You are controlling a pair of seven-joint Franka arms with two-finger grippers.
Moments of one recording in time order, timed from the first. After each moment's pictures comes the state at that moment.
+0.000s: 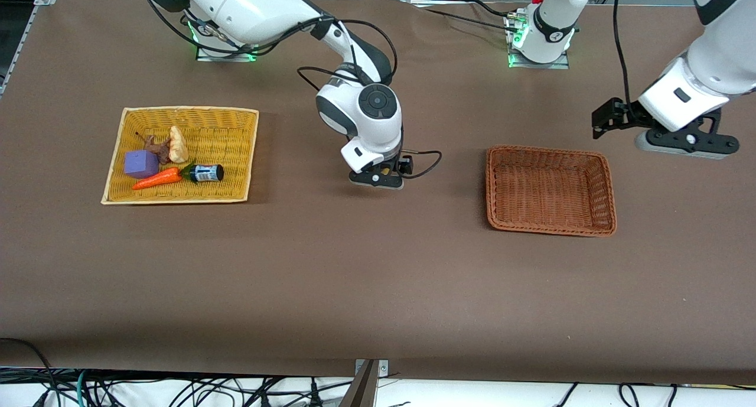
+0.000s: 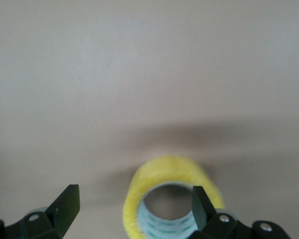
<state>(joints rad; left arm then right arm) -0.09 0.02 -0.08 -1.65 0.01 1.61 -0.02 0.50 0.77 0.40 -1.35 -0.34 2.09 1.04</state>
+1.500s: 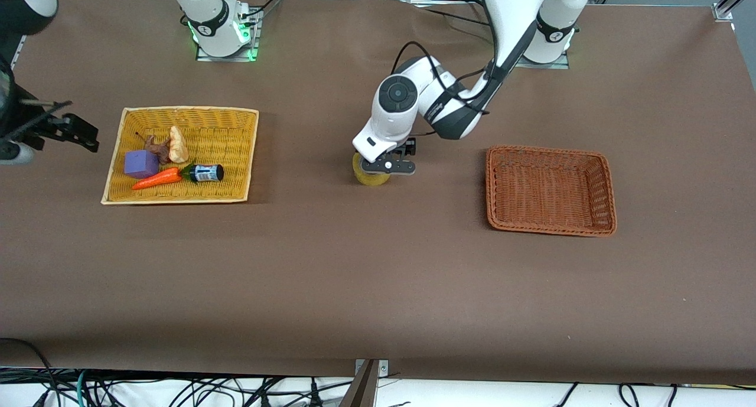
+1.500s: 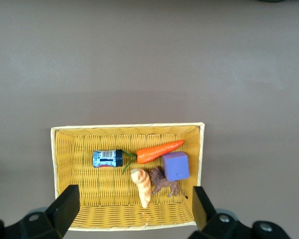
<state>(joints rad) -0.56 0.65 -0.27 -1.65 0.05 2.25 -0.80 -0.08 0.02 0.06 -1.64 -0.11 1.69 -0.01</state>
